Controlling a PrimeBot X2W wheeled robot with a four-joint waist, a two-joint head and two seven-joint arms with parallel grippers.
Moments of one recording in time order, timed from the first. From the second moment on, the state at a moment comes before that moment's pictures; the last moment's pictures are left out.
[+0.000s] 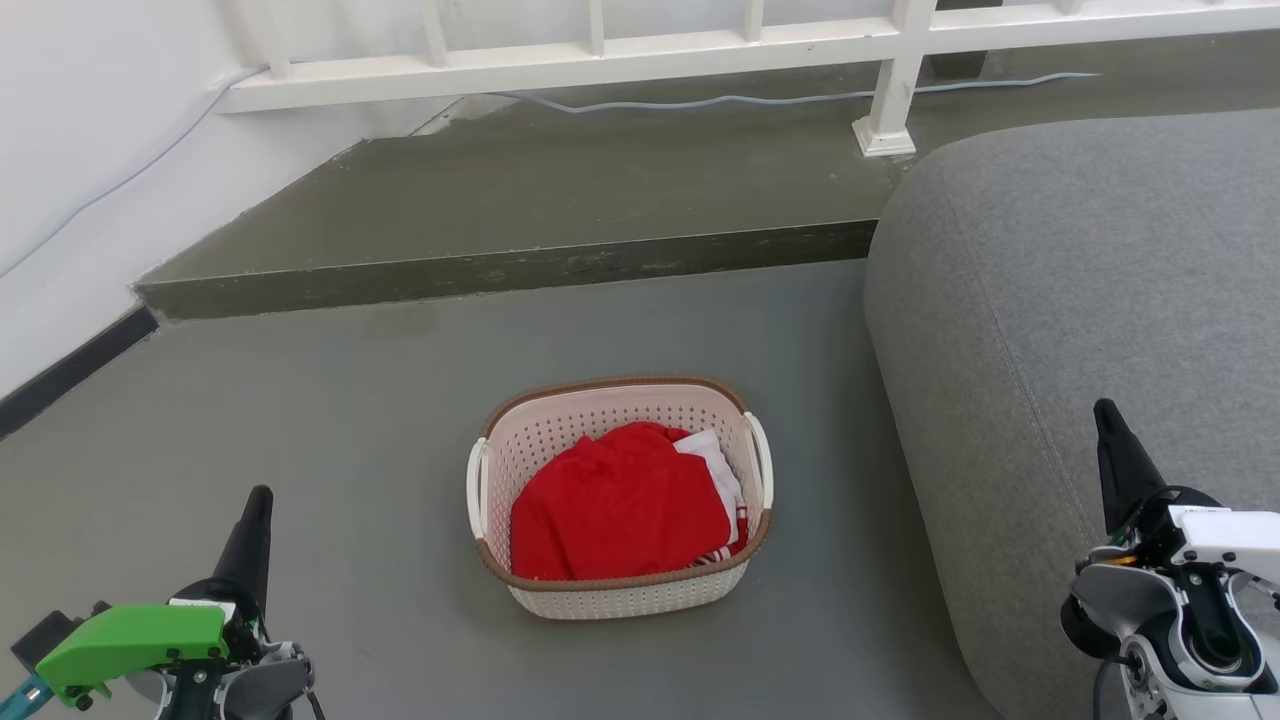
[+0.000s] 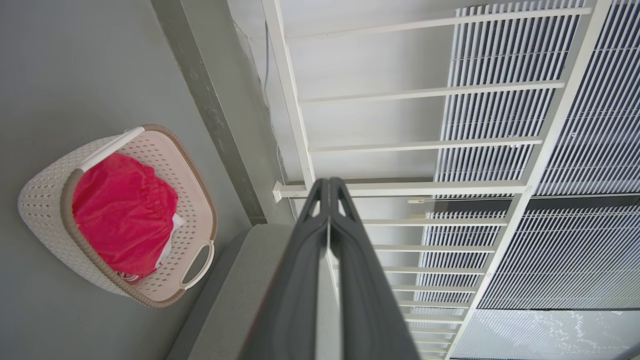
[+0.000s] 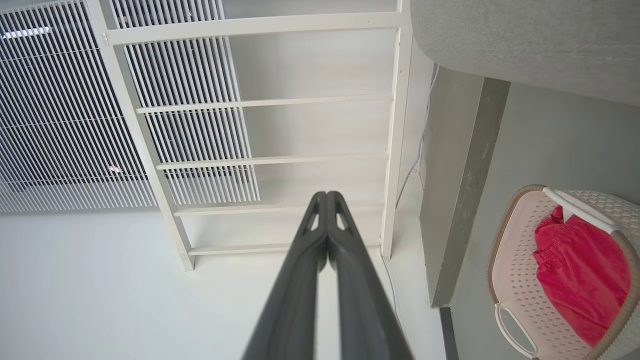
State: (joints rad) left arm -0.06 0.05 0.06 0.28 -1.61 -0.12 0.10; right arm -0.05 -0.12 -0.01 0.26 1.71 0.11 0.01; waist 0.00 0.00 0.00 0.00
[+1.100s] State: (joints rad) left arm -0.06 0.05 0.06 0.28 -1.61 -0.12 0.10; right arm -0.05 -0.12 -0.01 0.27 1.71 0.11 0.01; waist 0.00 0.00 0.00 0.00
